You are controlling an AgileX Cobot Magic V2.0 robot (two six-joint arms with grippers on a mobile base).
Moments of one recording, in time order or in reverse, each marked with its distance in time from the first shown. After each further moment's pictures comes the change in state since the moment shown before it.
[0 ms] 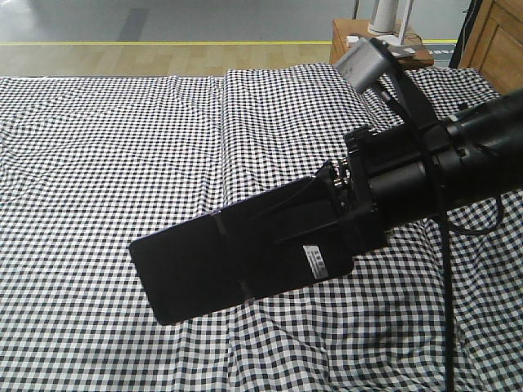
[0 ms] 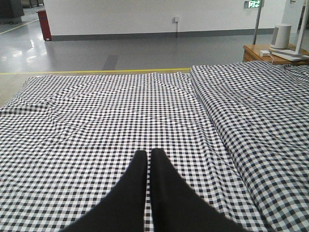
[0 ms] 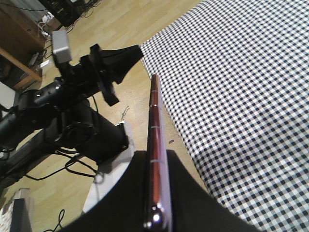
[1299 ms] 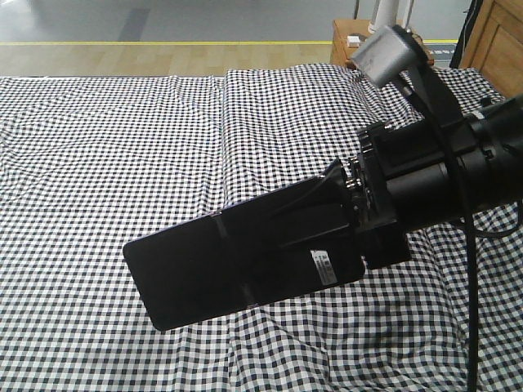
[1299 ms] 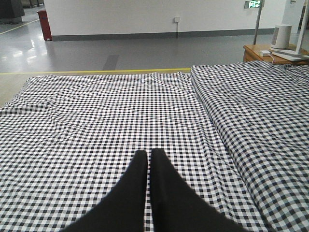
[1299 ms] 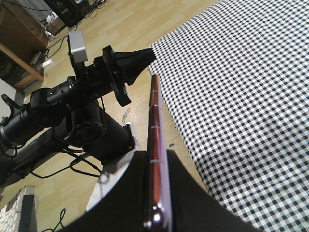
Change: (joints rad) left arm 0.000 0.000 0.000 0.000 0.000 0.000; right arm 0.006 -0.045 0.000 -0.005 0.008 0.011
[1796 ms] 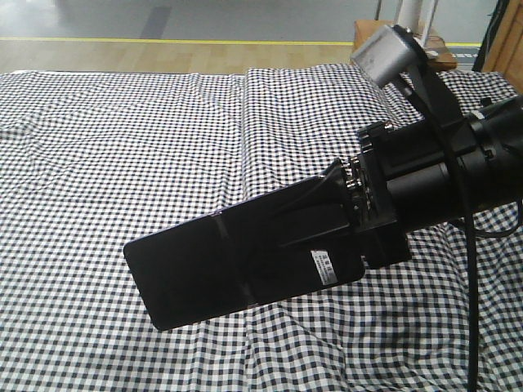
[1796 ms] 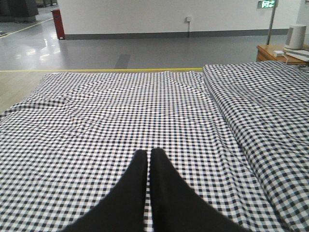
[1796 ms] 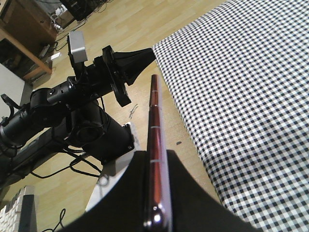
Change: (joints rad) left arm 0.000 0.000 0.000 0.000 0.000 0.000; right arm 0.000 0.000 0.001 0.000 0.000 0.000
